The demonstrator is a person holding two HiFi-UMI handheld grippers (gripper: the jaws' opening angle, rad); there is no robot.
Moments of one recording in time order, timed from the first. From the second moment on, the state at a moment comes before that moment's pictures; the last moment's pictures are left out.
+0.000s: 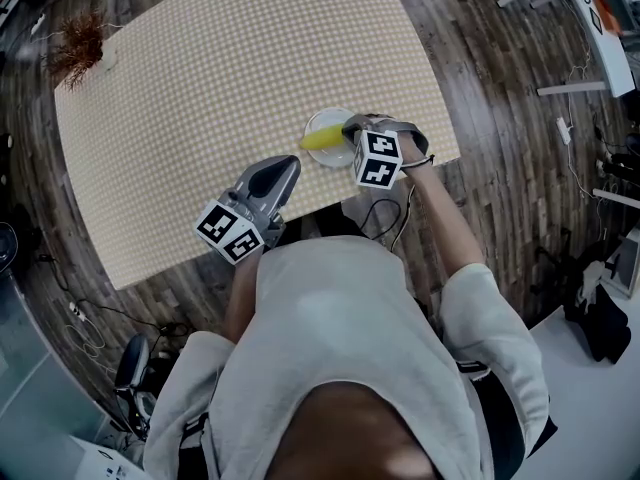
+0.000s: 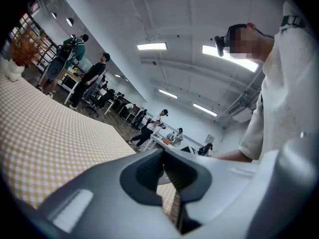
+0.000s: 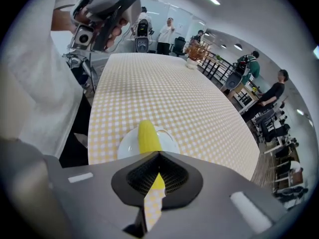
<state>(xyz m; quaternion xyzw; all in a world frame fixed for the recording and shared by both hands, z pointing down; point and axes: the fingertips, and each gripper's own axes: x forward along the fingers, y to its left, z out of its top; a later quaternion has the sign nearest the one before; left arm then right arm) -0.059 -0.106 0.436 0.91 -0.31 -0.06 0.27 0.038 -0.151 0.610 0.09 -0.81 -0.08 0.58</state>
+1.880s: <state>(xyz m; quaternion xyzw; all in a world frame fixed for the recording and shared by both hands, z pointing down) 0.007 -0.083 0.376 0.94 -0.30 -0.03 0.17 0.109 -0.174 0.428 0.49 -0.86 0.12 0.06</state>
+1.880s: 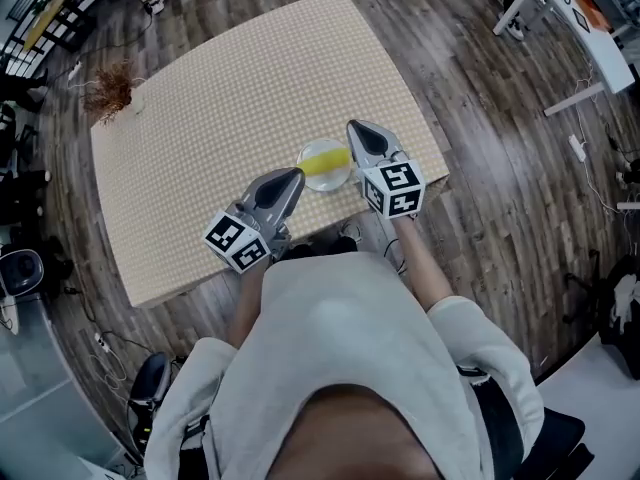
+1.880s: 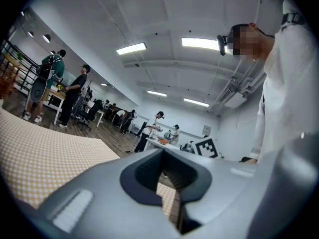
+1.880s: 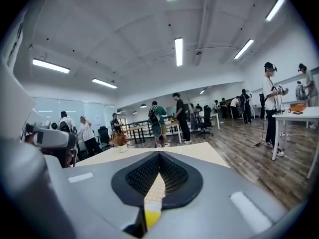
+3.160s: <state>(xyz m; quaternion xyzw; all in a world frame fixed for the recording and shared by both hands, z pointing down) -0.144 0.056 0.382 0.95 -0.25 -0.08 0.17 -0.035 0.048 0.385 0.57 -0.81 0.03 0.10</state>
